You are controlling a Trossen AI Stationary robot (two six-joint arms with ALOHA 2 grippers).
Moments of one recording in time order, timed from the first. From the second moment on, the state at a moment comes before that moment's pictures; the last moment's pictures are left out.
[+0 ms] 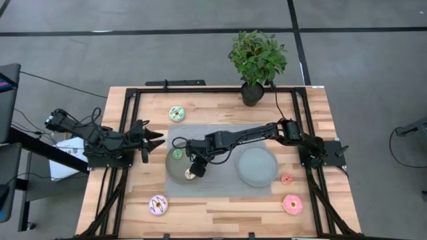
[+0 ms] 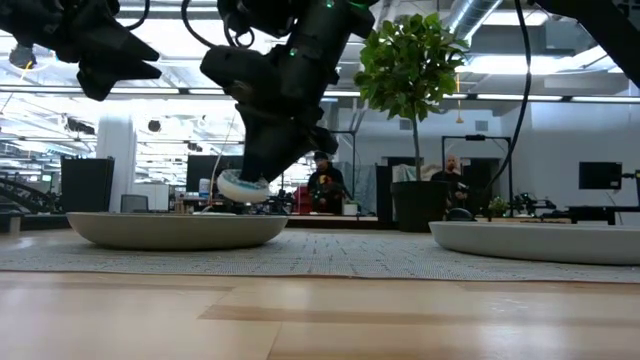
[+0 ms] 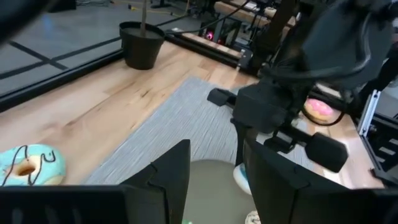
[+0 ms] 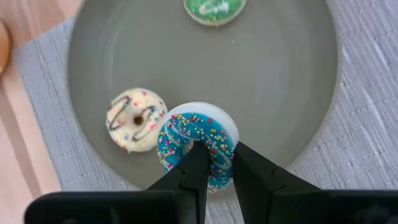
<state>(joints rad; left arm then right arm) -0.38 0.36 0.38 -0.31 -0.64 -0.48 0.10 2.28 1.93 -0.79 0.00 0.46</state>
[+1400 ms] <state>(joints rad) -0.38 0.36 0.38 -0.32 -0.64 -0.48 0.08 2.33 1.88 -0.70 -0.10 0.44</state>
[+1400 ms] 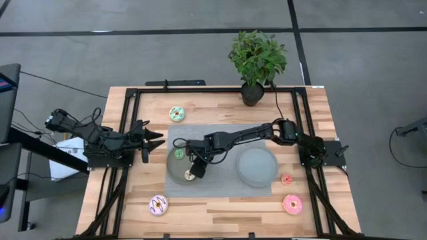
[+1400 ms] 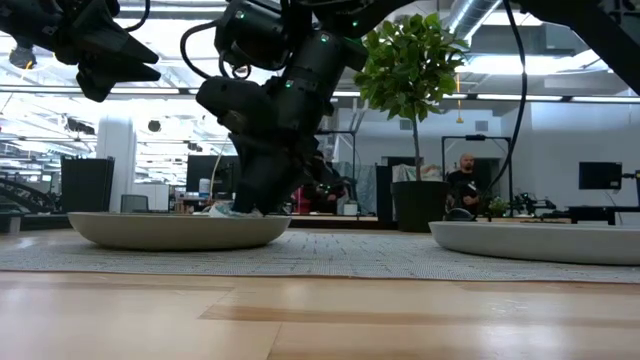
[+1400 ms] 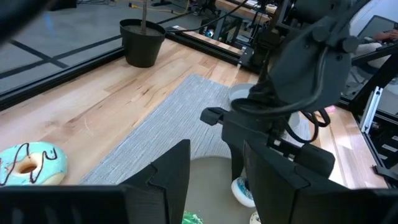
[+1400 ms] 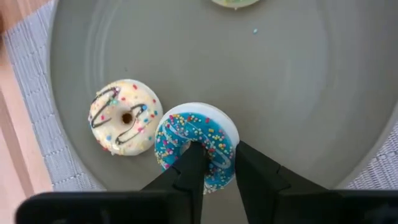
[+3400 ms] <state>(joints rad) -0.40 0.96 0.36 0.14 -0.44 -0.45 0.05 2.32 1.94 -0.74 -0.11 0.39</state>
